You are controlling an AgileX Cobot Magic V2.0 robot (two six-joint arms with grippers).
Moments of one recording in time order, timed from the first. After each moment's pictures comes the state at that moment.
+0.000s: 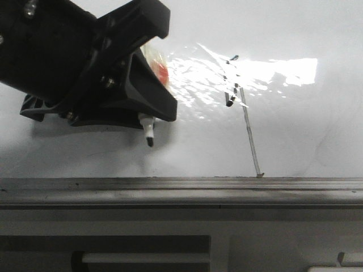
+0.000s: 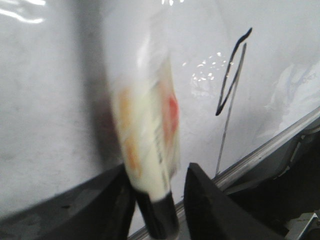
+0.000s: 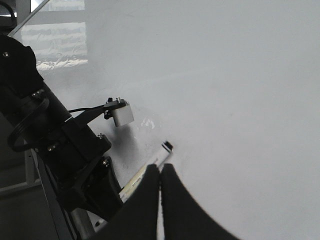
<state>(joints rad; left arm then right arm) -0.76 1.37 -0.72 -1.28 0.22 0.74 0.51 0.75 -0.87 0.51 0.45 -0.84</state>
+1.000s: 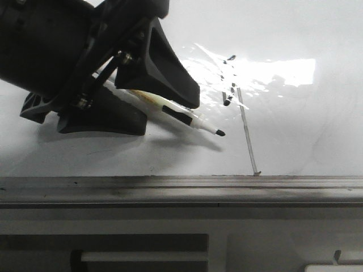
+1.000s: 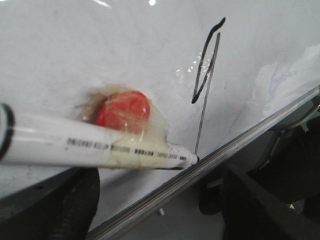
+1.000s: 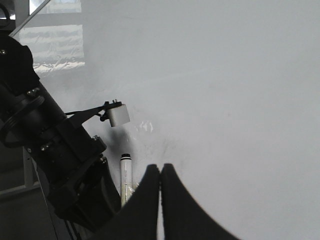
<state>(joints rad) -0.75 1.34 -0.72 -1.31 0.28 0.74 0.51 0.74 -0.87 0.52 0.44 -0.84</state>
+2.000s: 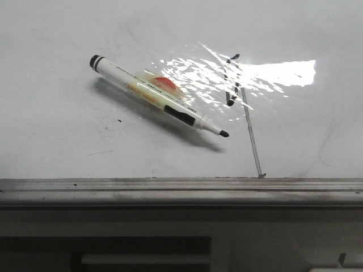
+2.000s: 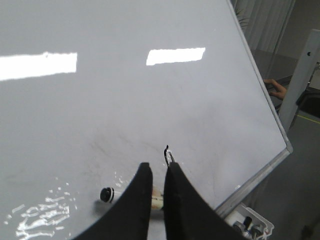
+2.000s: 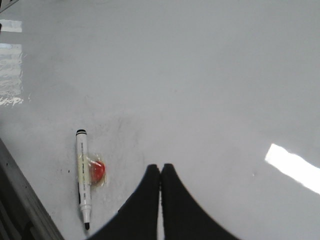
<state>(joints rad) -0.72 0.41 -0.47 -0.86 0.20 0.73 0.51 0.28 -0.38 0.45 0.13 -0.84</state>
